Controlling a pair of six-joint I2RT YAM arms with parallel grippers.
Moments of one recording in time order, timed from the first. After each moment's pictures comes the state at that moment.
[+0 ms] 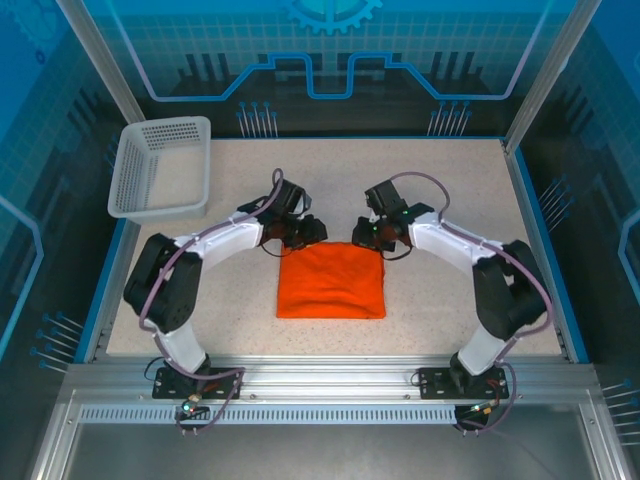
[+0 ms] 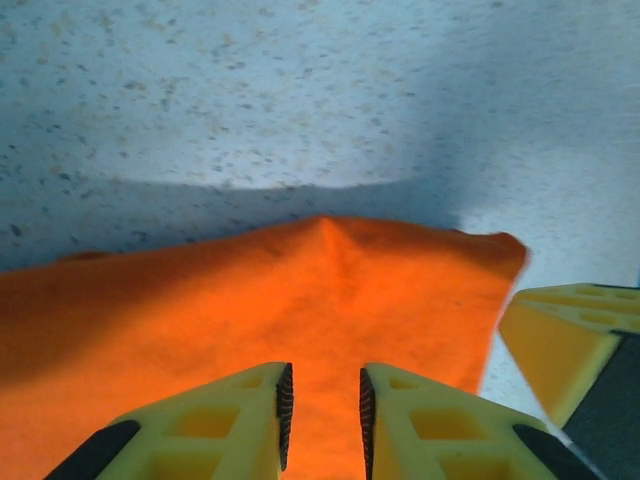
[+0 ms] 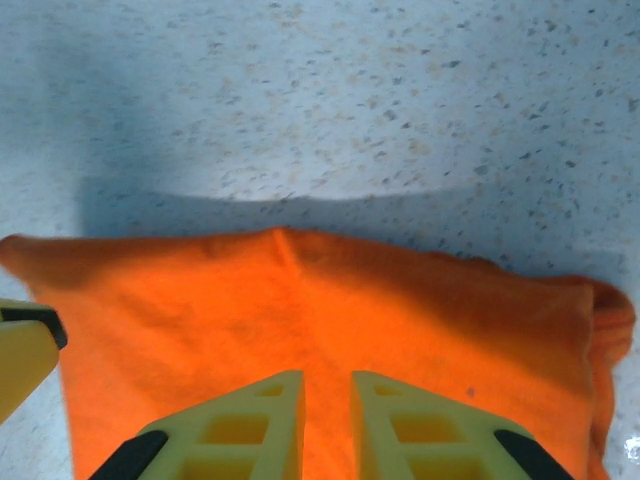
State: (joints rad) left arm -0.46 1.78 1.17 -0.38 0.37 -0.77; right arm 0.48 1.71 1.15 -0.53 -0.18 0.67
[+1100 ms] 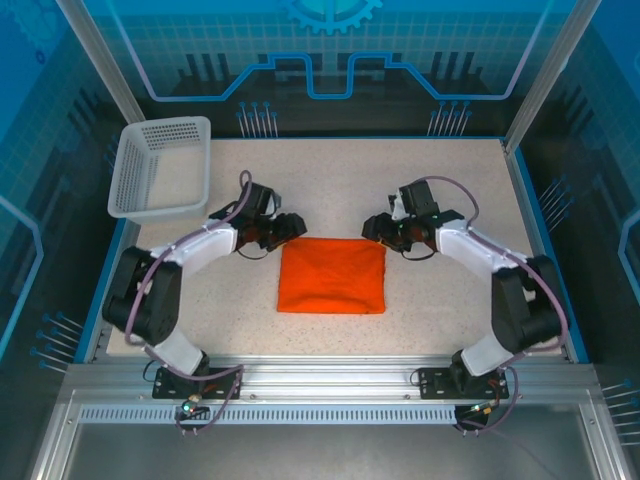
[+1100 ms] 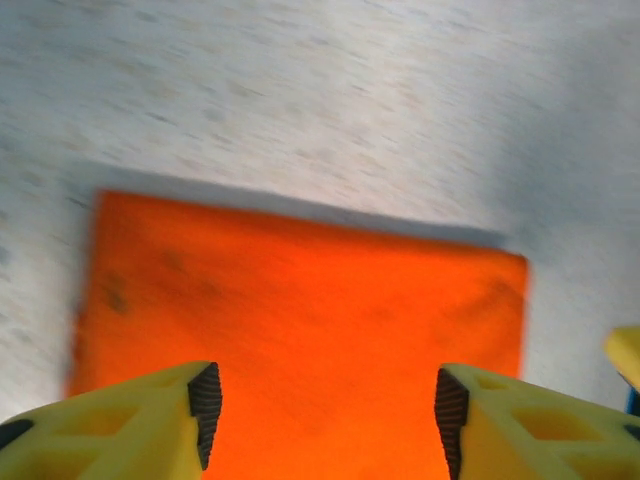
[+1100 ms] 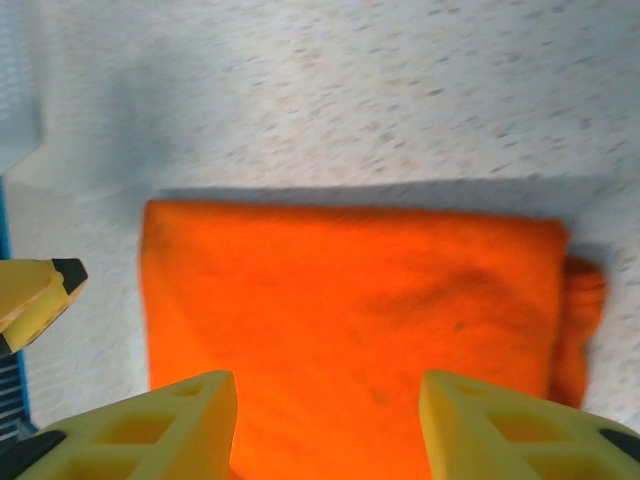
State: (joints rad) left arm -0.37 1.58 1.01 -0.33 0.34 -0.76; right arm 0.34 1.52 0.97 -0.39 -0.41 0.64
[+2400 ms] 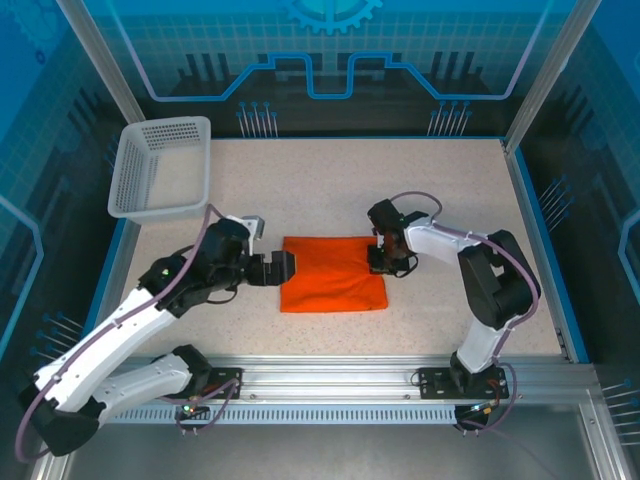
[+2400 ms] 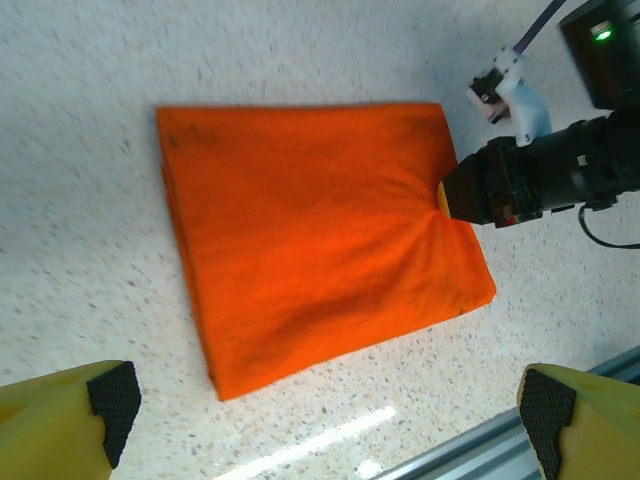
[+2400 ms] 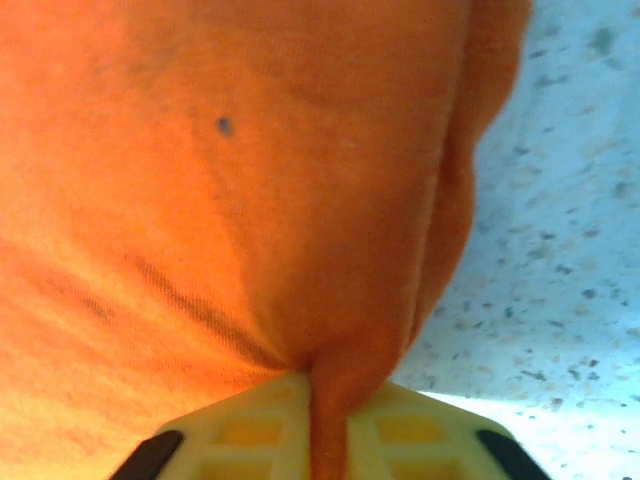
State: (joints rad) left arm -0.65 0.91 1.00 -0.86 -0.02 -0.61; right arm 0.46 1.77 1.07 -0.71 -0.10 0.49
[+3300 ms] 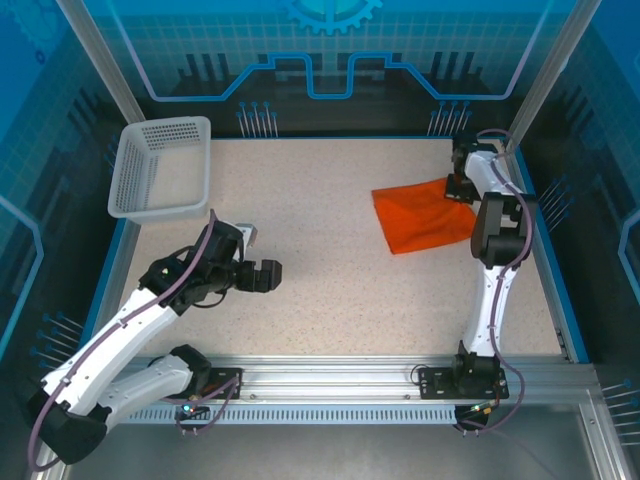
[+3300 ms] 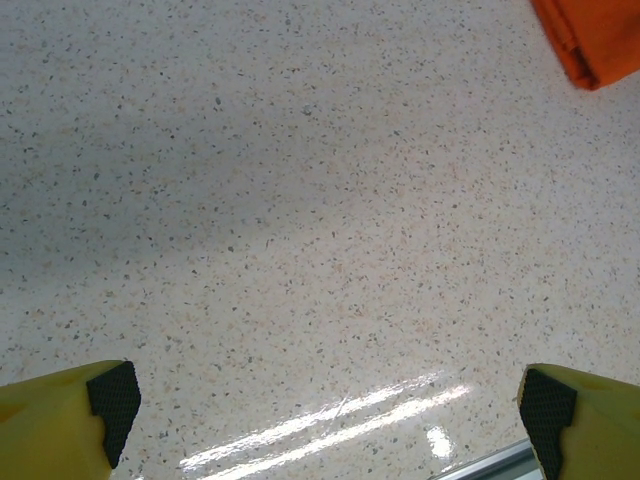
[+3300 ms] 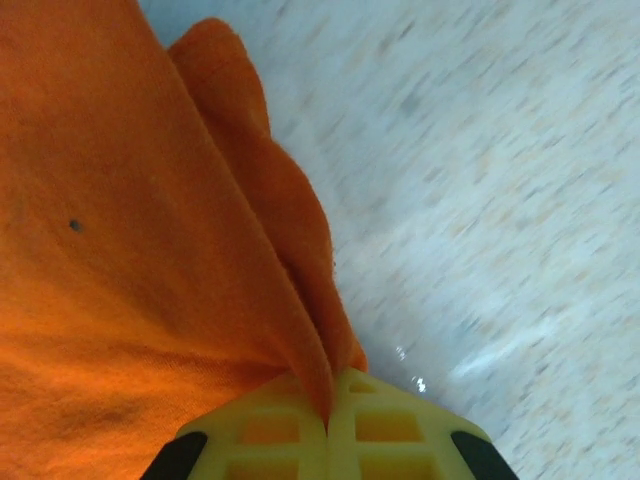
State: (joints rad) left arm -0.53 0.91 0.91 -0.91 0.01 -0.45; right arm -0.11 2.30 1.97 -1.01 0.32 0.28
